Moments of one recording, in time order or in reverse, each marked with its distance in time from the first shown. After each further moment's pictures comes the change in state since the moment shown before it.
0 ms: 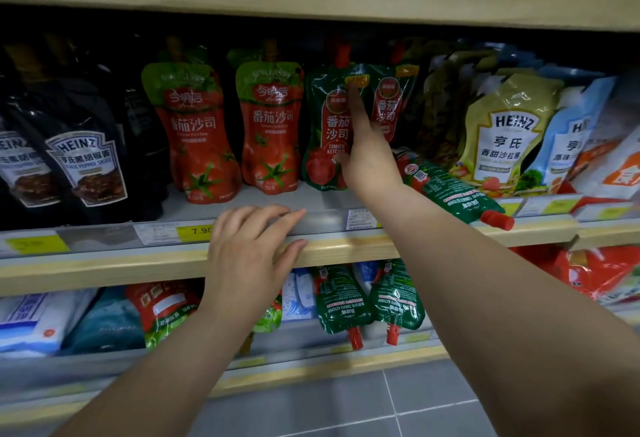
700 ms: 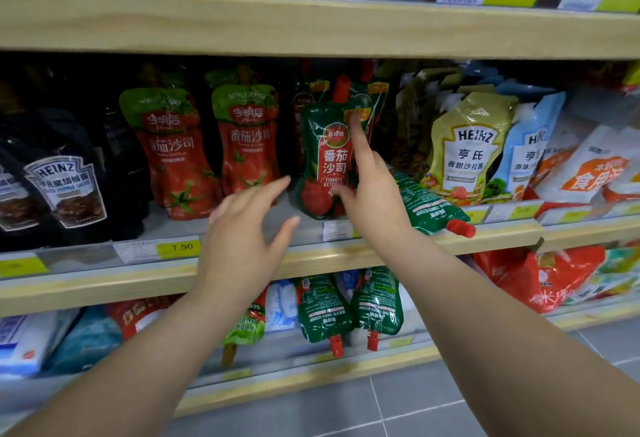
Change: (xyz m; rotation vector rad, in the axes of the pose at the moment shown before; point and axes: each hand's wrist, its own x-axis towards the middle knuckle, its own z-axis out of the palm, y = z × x) left_hand 0.042 0.029 -0.021 -0.242 -0.108 -0.204; right_hand -0.045 0.018 -0.029 0.115 0.100 -0.120
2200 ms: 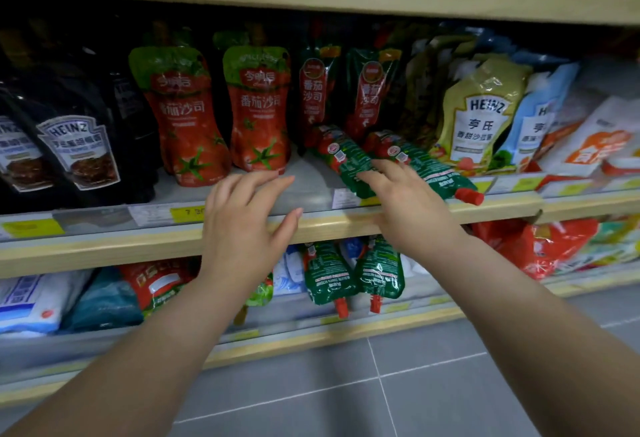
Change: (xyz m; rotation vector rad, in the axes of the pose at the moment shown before) left_hand -0.025 -0.018 0.004 0.128 0.113 0.136; right_hand -0.048 -0.012 -0.044 -0.601 -0.438 -0.063
